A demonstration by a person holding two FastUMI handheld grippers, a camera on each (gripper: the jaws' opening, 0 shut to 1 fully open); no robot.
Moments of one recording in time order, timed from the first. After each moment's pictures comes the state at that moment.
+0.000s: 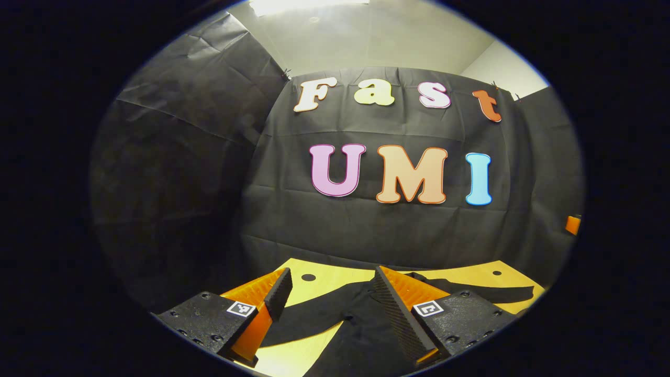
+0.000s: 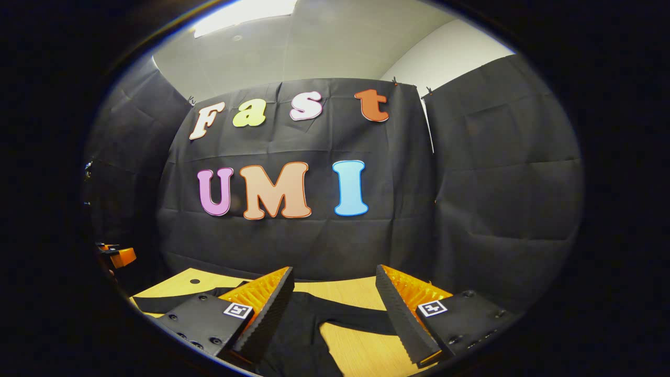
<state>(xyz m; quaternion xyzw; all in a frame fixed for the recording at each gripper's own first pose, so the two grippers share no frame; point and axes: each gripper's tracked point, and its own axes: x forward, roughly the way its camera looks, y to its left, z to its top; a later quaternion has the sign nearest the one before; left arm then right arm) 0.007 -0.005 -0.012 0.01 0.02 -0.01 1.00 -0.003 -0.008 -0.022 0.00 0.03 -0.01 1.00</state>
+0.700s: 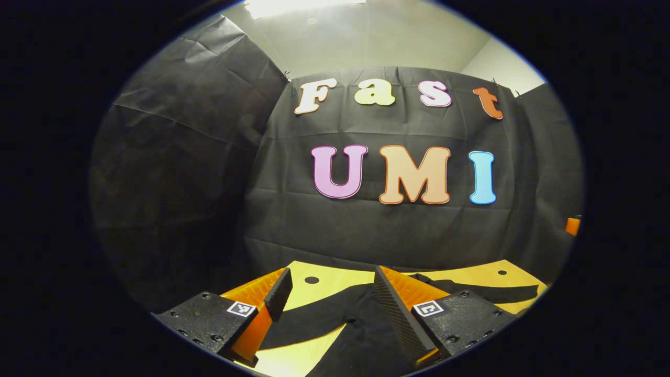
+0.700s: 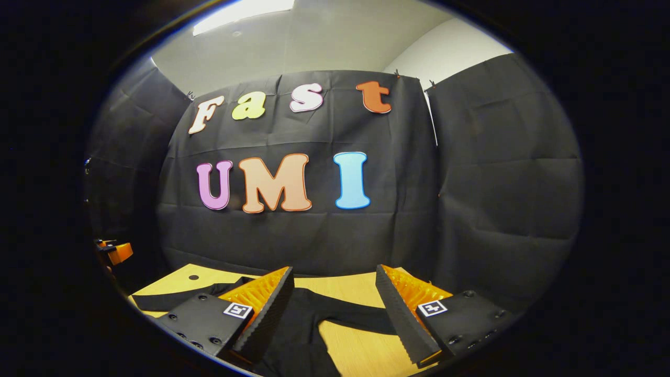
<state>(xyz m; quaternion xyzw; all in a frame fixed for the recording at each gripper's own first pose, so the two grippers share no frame) 0.014 -0.005 -0.012 0.02 0.01 0.01 1.00 0.021 -0.018 -0.033 0.00 0.06 -0.01 1.00</state>
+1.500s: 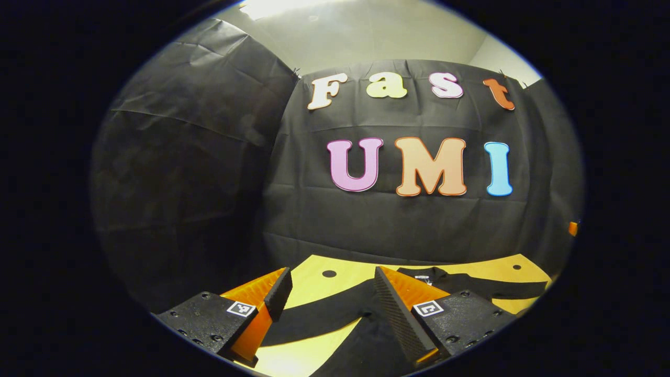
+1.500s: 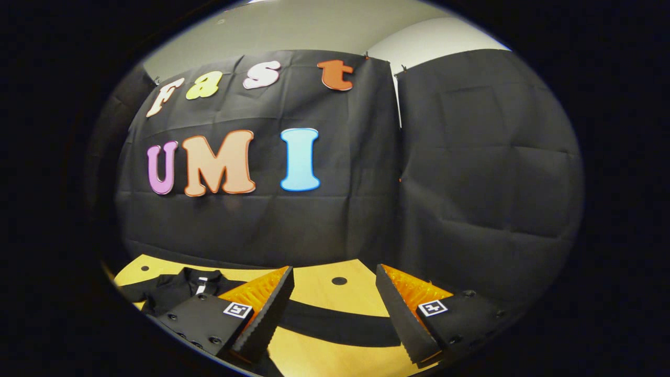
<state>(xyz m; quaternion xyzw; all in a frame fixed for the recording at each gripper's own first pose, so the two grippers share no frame) 0.001 0.014 -0.021 0.04 0.03 0.06 1.00 0.098 -0.151 -0.083 0.00 0.10 -0.12 0.99</state>
